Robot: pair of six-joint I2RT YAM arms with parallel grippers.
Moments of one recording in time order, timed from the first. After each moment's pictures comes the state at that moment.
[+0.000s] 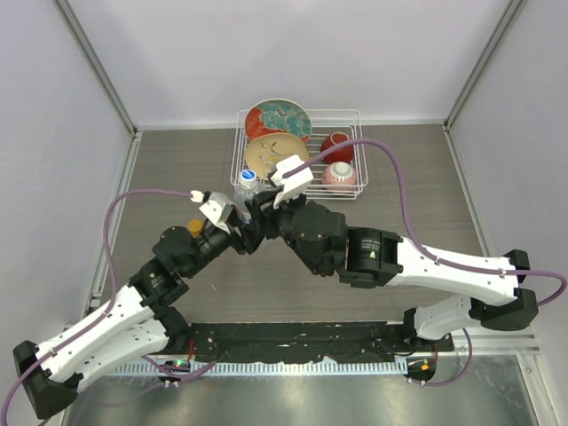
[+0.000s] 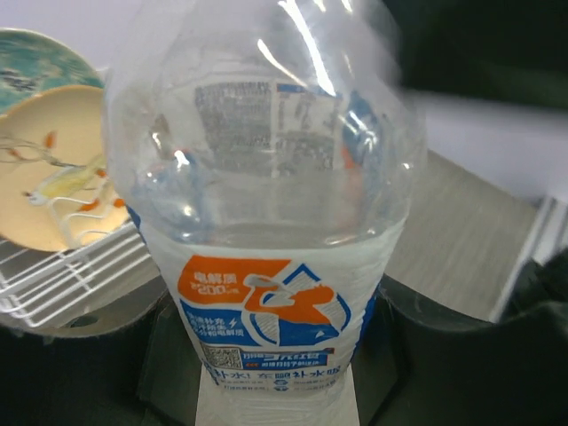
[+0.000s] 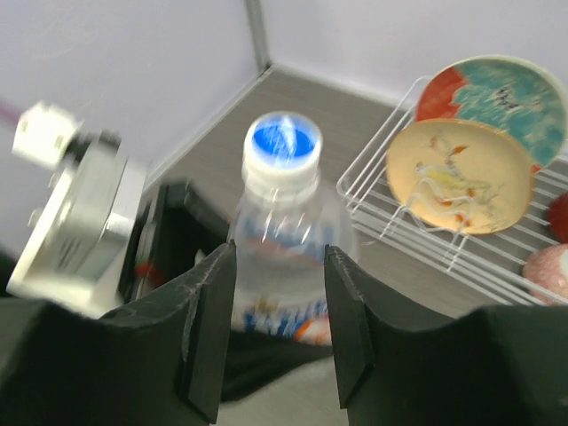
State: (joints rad) left arm -0.85 0.69 0.62 0.12 0.03 -0.13; right arm 1.38 1.36 1.51 -0.23 0.79 0.21
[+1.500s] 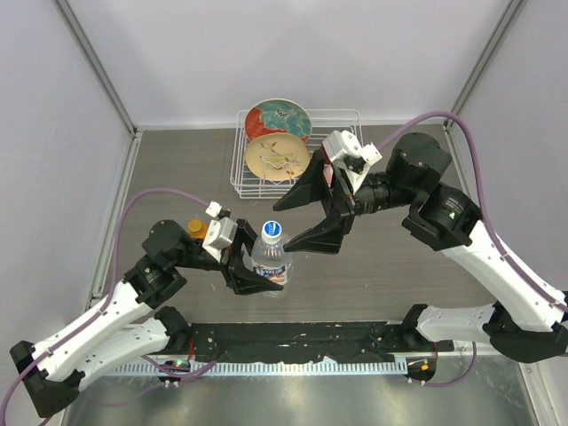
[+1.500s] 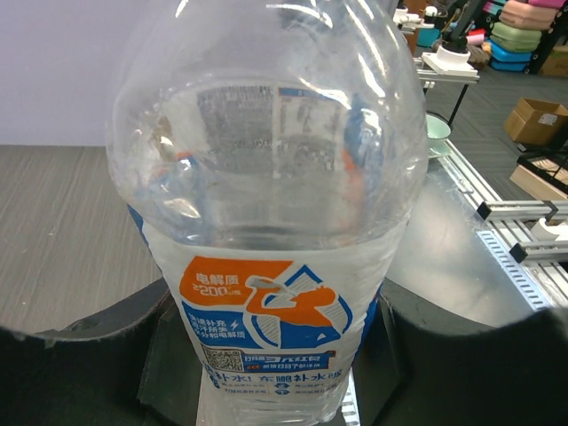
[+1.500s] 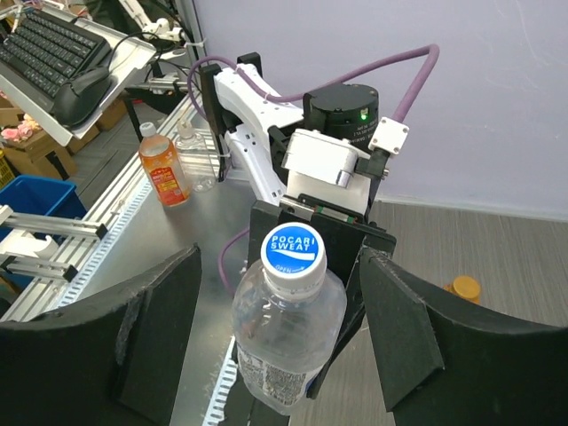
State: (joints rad) left arm -0.82 0.71 0.72 0.18 0.88 -0.26; right arm 0.88 1.17 1.60 -0.33 -0.89 0.11
